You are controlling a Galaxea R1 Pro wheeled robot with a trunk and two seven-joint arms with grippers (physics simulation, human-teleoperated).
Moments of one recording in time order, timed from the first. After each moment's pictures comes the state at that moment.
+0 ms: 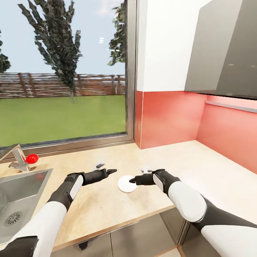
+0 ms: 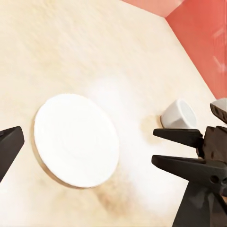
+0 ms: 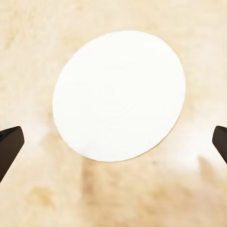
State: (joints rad) left arm -0.80 0.00 0.09 -0.65 0.27 0.62 -0.63; right arm -1.08 0.17 -0.66 -0.09 0.70 0.41 0.43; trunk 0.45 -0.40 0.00
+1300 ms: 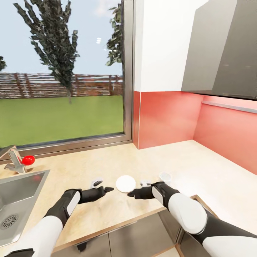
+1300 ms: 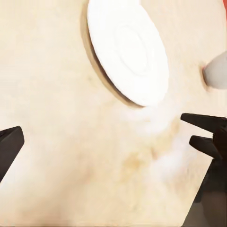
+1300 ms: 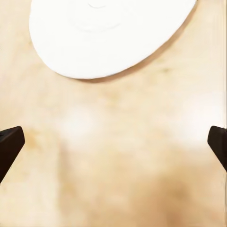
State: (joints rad) left arm -0.70 0.02 0.12 -0.54 0.25 0.65 -0.60; right arm -0.99 0.17 -0.68 -0.05 0.69 0.40 0.42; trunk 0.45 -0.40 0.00
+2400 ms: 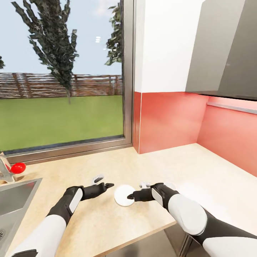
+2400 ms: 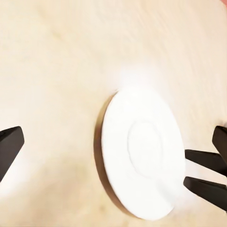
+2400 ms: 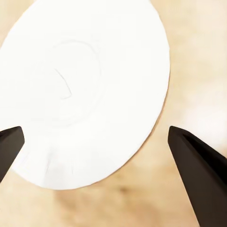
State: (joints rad) left arm -0.70 -0.02 0.17 -0.60 0.25 0.65 -0.48; right arm -0.98 0.17 -0.67 -0.03 0.70 0.41 0.42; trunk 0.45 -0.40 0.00
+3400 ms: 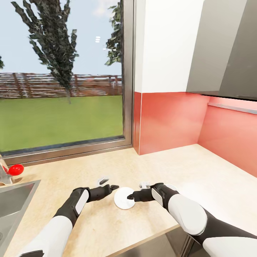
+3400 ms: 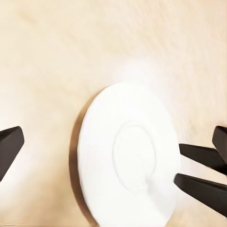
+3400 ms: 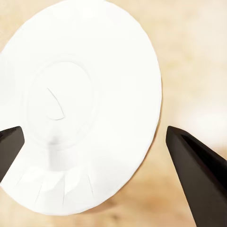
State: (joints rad) left arm -0.70 -0.08 0.17 -0.59 0.25 0.64 -0.42; right arm -0.98 0.17 -0.67 -0.03 0.70 0.41 0.42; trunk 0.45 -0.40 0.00
